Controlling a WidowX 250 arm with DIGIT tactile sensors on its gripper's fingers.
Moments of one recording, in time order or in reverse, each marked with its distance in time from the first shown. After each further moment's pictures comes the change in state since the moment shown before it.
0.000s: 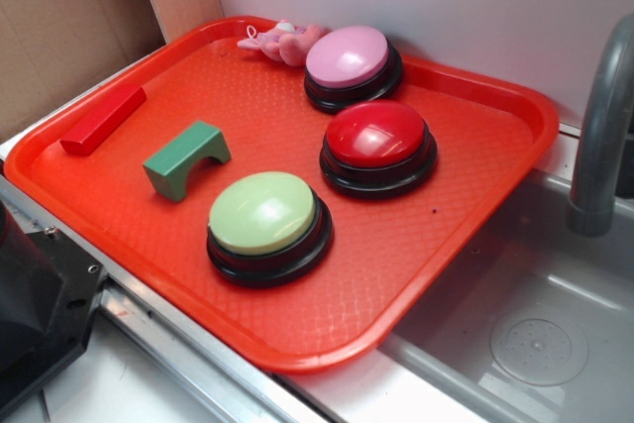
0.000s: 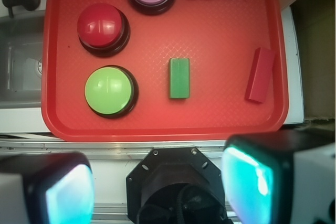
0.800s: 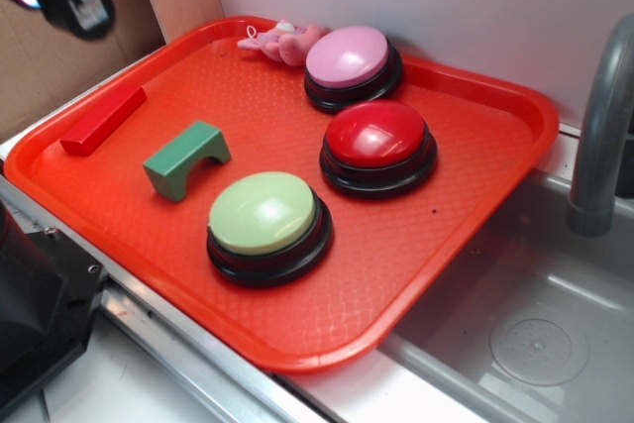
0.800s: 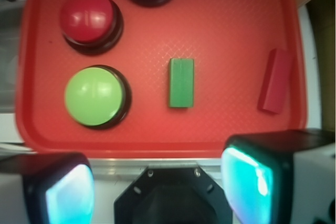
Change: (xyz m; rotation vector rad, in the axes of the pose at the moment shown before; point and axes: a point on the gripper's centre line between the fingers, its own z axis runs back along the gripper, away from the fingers) arm 0.017 0.009 -0.065 0.012 0.001 -0.003
